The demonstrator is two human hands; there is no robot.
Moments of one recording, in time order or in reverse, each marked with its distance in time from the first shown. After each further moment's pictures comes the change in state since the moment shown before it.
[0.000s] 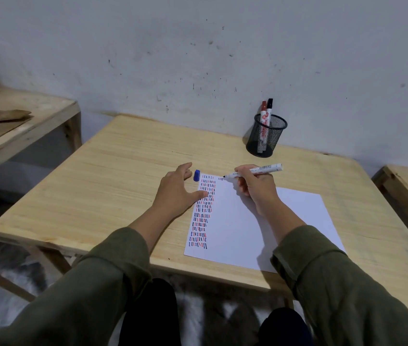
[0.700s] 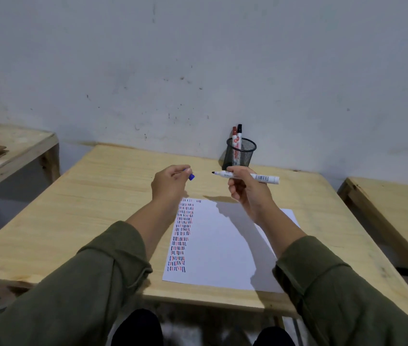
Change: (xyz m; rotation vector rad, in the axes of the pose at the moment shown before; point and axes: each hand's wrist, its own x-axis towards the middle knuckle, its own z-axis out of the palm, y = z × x) left_hand 0.025 0.072 -0.004 -0.629 0.182 -0.192; right_hand -0.008 -0.051 -0.023 0.158 -0.115 -0.081
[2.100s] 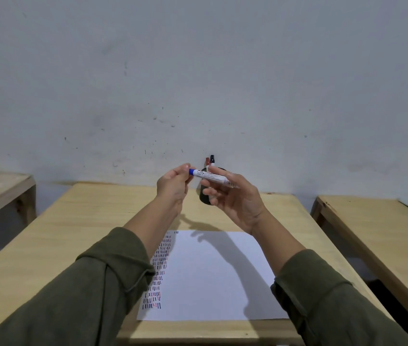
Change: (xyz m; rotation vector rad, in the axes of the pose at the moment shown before) left_hand -0.007 0.085 0.058 -0.479 -0.182 -0.123; right_hand -0.017 -0.070 -0.013 0.157 -0.290 0.007
